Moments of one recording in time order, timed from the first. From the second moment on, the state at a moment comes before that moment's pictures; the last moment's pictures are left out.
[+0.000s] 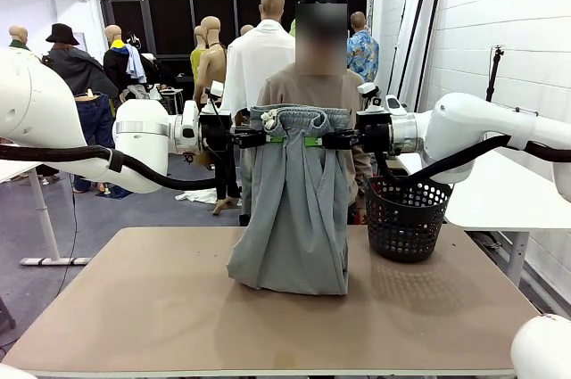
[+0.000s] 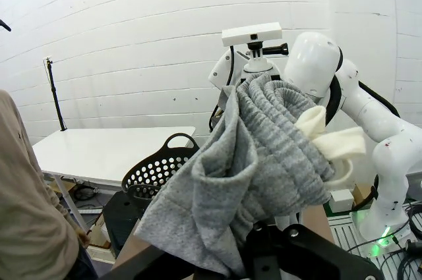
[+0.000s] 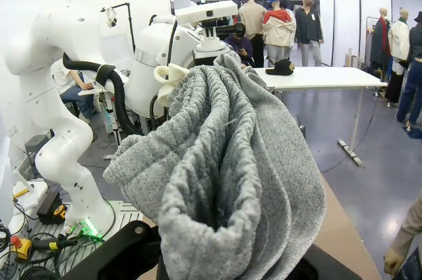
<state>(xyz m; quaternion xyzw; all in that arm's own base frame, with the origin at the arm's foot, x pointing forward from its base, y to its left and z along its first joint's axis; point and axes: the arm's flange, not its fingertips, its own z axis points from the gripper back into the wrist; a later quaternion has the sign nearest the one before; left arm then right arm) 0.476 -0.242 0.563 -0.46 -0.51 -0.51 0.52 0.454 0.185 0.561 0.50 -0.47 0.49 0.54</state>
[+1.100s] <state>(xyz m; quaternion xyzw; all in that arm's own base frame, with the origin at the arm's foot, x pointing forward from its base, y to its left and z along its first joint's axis) 0.476 -0.242 0.563 -0.46 -0.51 -0.51 0.52 0.454 0.185 0.561 0.50 -0.47 0.49 0.54</state>
